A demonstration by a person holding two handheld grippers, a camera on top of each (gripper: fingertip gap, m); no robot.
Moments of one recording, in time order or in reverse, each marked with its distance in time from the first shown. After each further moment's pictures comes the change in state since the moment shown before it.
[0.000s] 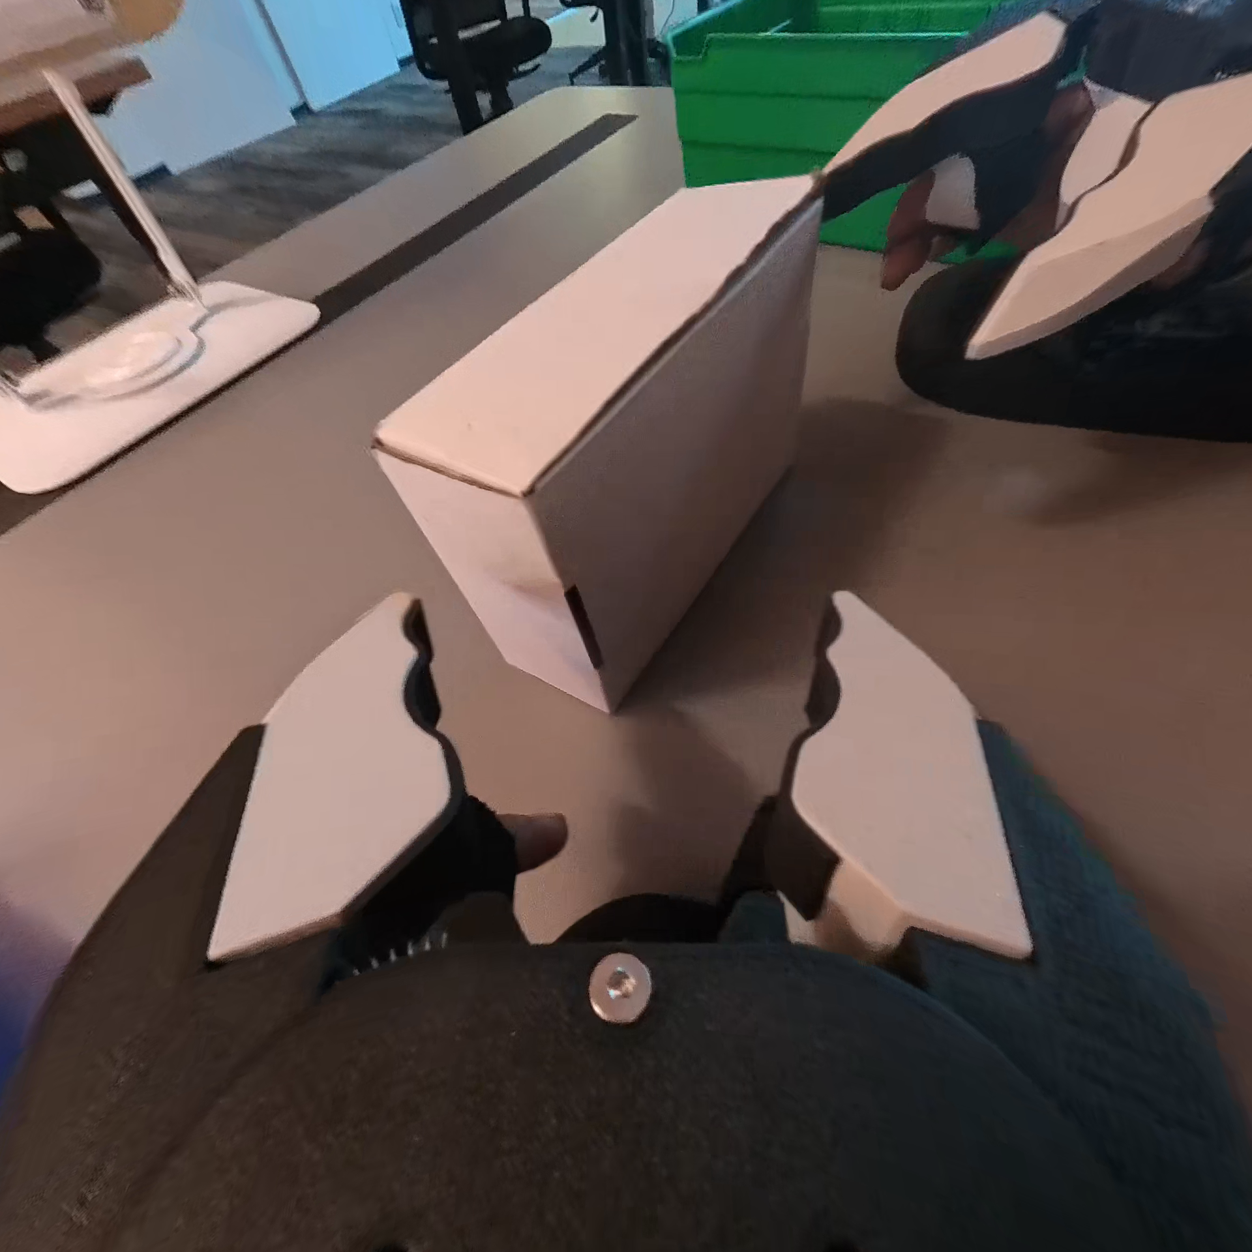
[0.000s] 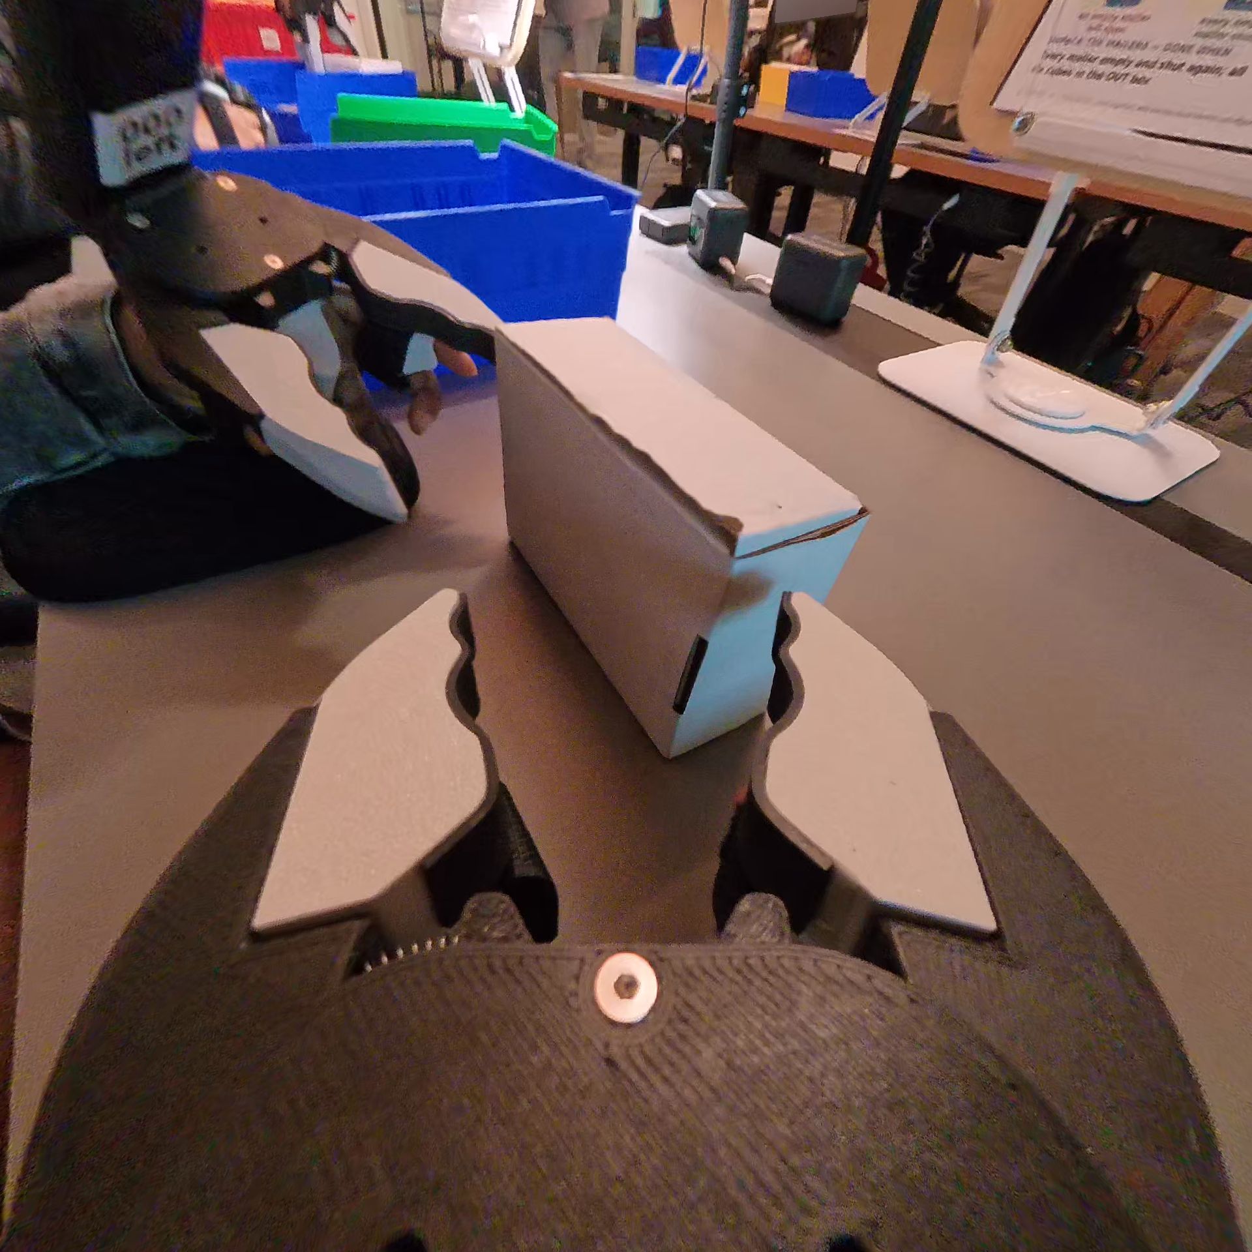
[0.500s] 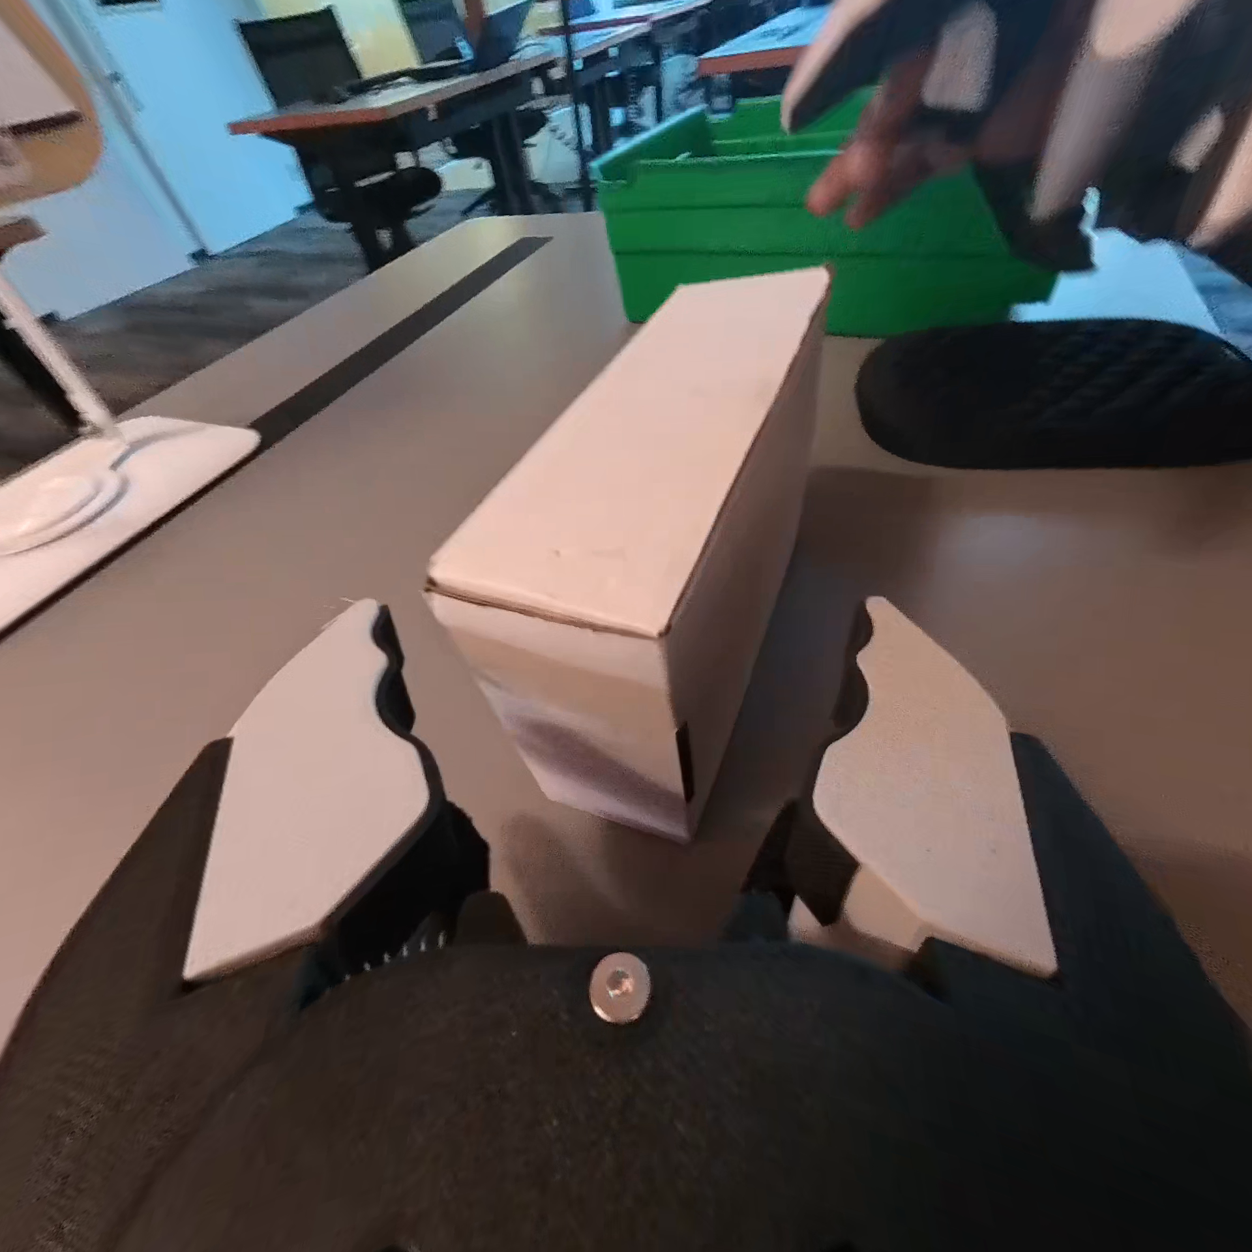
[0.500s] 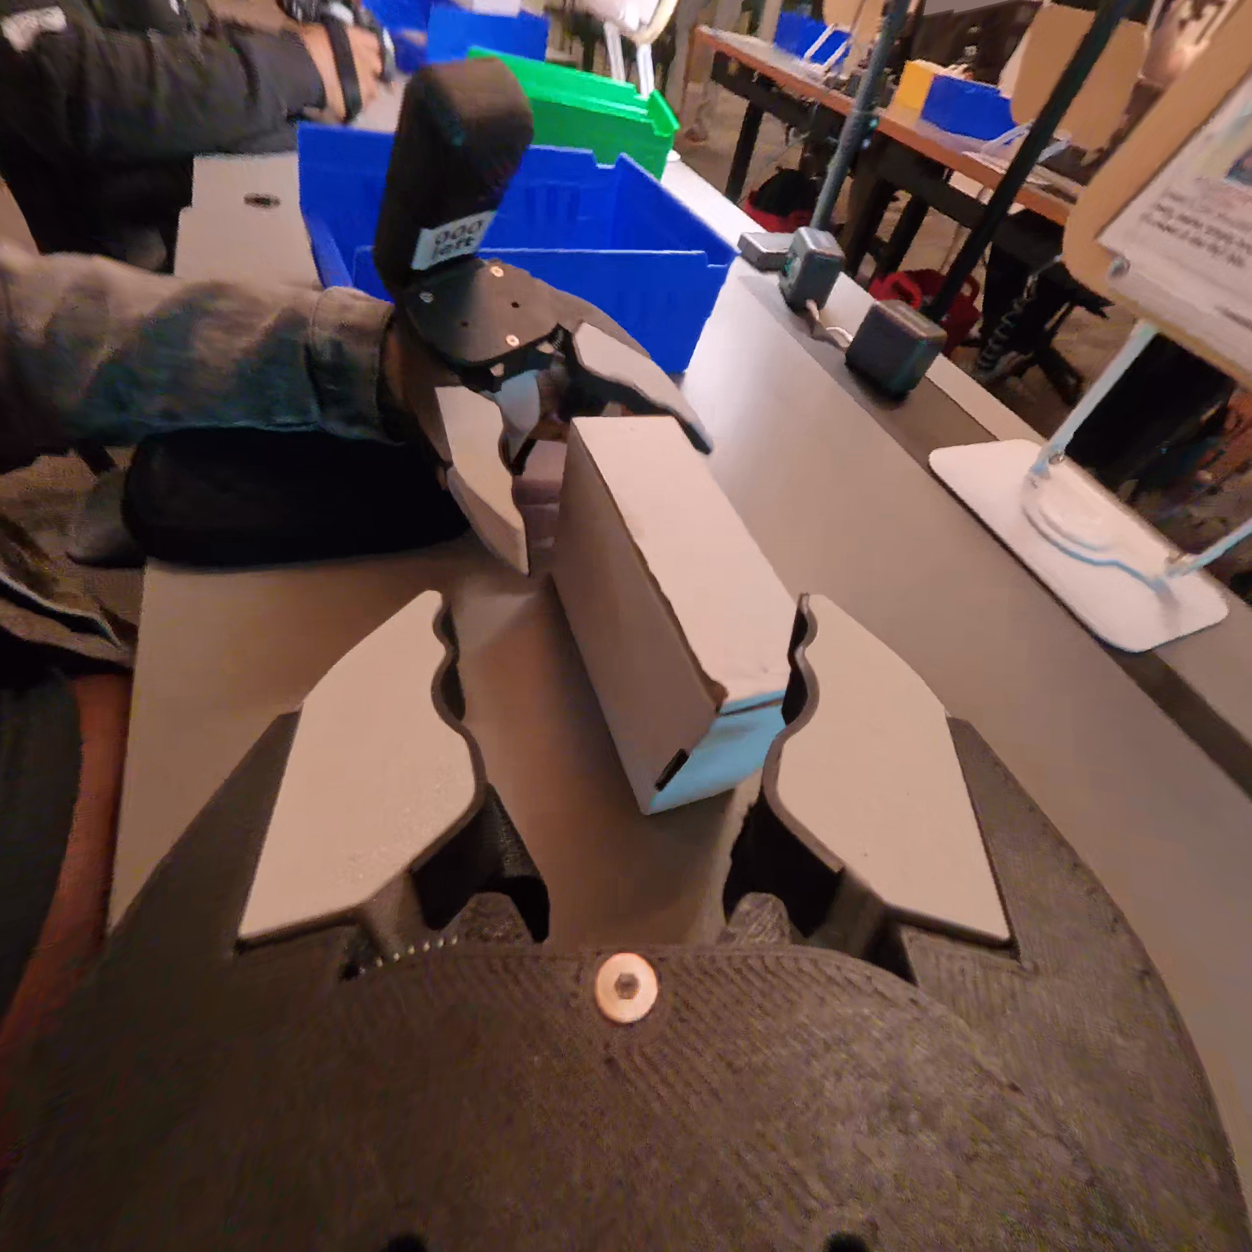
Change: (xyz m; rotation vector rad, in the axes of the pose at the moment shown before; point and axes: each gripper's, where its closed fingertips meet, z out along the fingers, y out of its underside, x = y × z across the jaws) left arm -0.015 -0.019 0.035 0.136 0.167 0.066; right arm -0.012 -0.048 -0.006 -0.062 -0.139 -0.172
